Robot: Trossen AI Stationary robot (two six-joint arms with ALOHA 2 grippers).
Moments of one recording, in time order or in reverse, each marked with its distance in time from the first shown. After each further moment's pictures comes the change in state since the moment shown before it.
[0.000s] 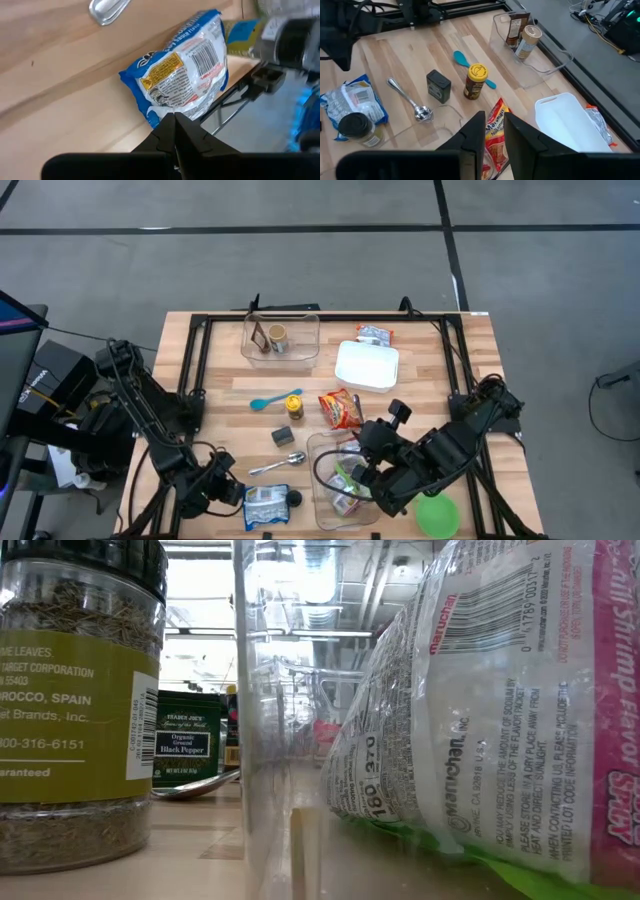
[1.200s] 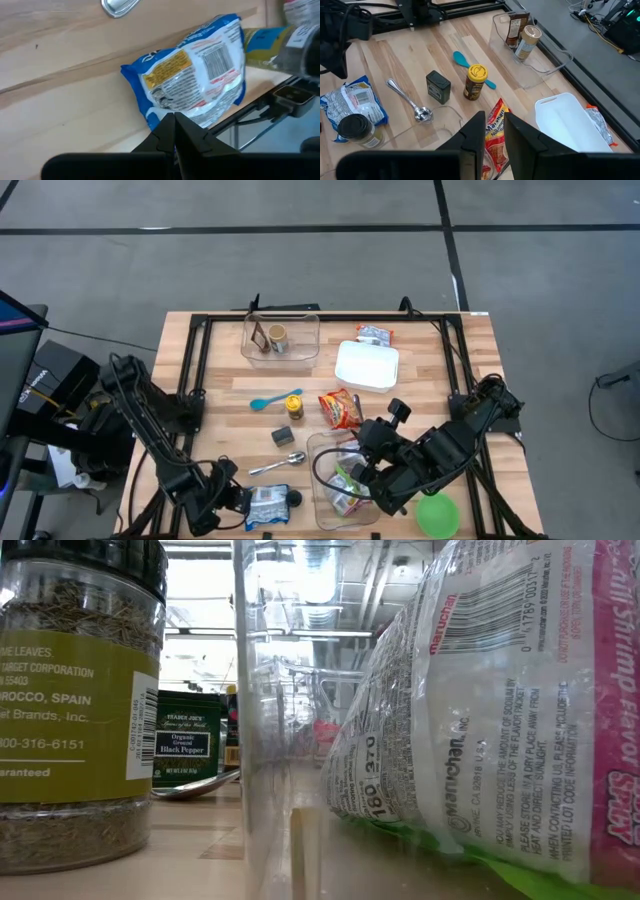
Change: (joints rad) left arm 0.008 0.176 0.197 -0.196 0.015 -0.135; right arm -0.004 0.000 0.000 0.004 0.000 0.000
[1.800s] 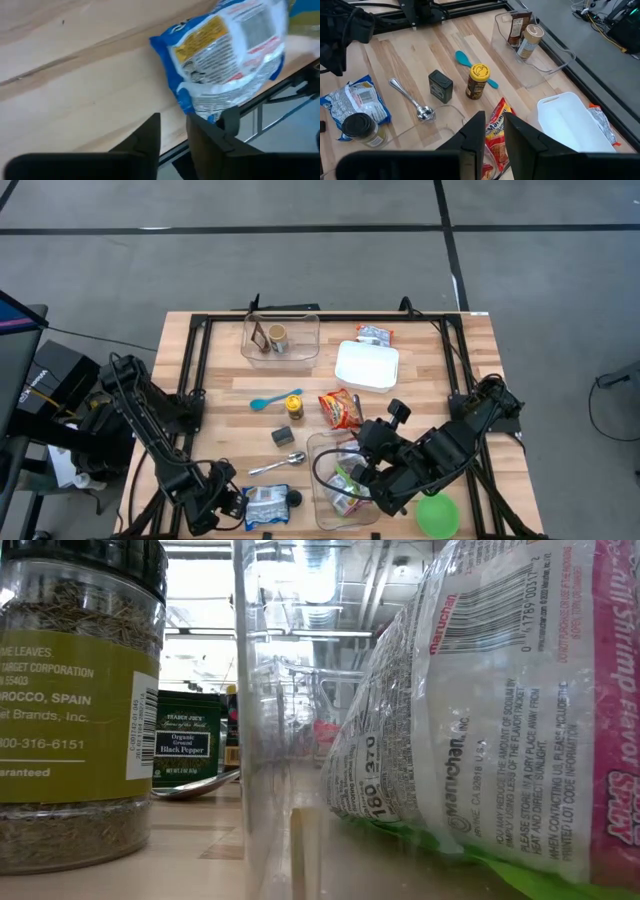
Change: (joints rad) left arm -0.002 -0.008 -0.020 0.004 0.139 0.055; right arm 0.002 0.000 0.000 0.007 -0.007 0.000
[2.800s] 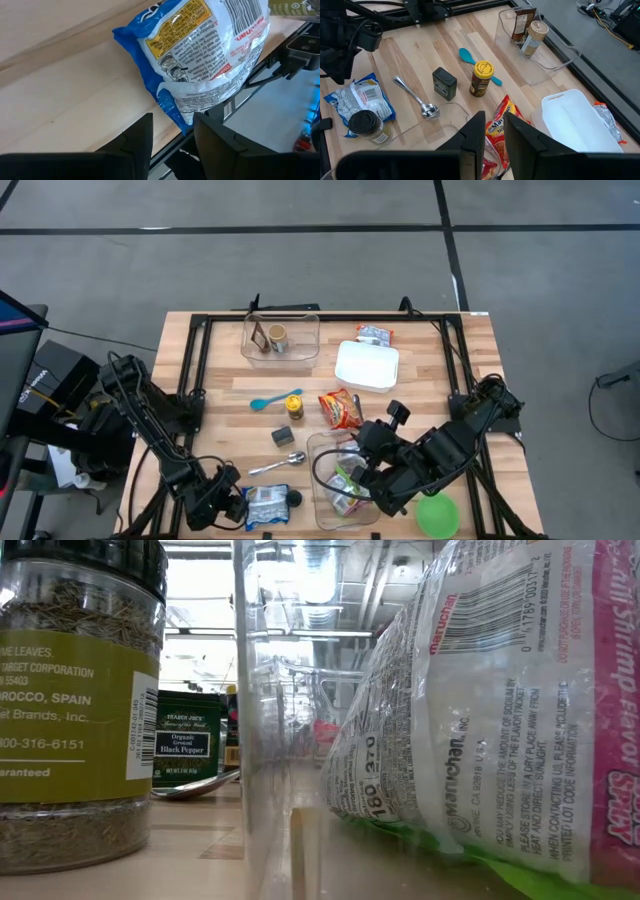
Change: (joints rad) left arm -0.013 0.000 -0.155 0.338 -0.057 0.104; right arm 0.000 0.000 0.000 0.011 -0.023 0.000
